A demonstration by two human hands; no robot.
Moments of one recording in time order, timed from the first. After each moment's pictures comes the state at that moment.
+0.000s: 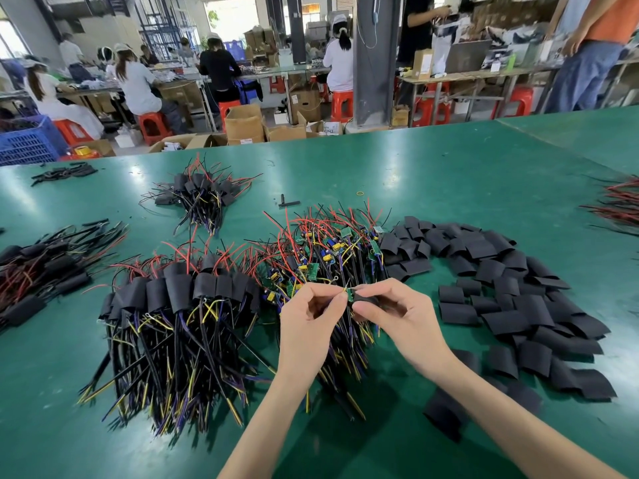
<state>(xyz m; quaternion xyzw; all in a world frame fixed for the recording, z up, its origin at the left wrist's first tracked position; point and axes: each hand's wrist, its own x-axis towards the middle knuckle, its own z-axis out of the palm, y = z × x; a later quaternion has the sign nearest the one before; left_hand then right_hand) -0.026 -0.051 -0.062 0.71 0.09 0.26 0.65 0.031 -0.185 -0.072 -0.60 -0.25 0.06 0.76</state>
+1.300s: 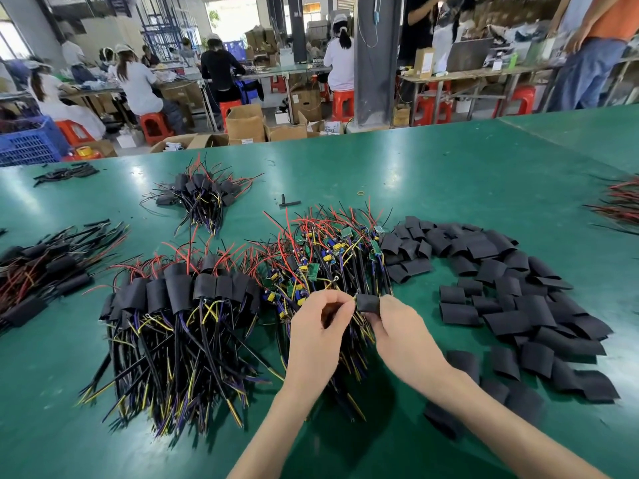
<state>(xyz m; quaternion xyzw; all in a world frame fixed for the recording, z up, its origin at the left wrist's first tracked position) -0.026 -0.058 -0.072 0.78 0.08 0.24 0.57 0.025 -0.182 -0.074 -0.92 -0.24 -0.02 0.29</state>
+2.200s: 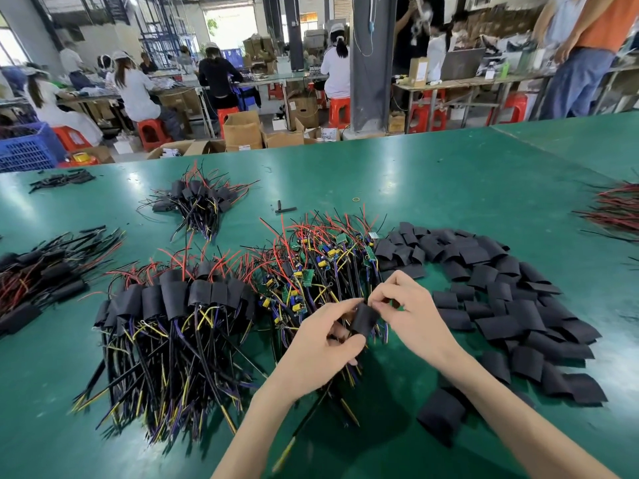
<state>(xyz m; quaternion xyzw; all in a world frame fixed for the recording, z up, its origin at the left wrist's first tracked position) -0.032 -0.048 -0.062 0.81 -0.03 0.04 0.58 0.044 -0.200 -0.047 -0.84 -0.27 -0.03 0.47</state>
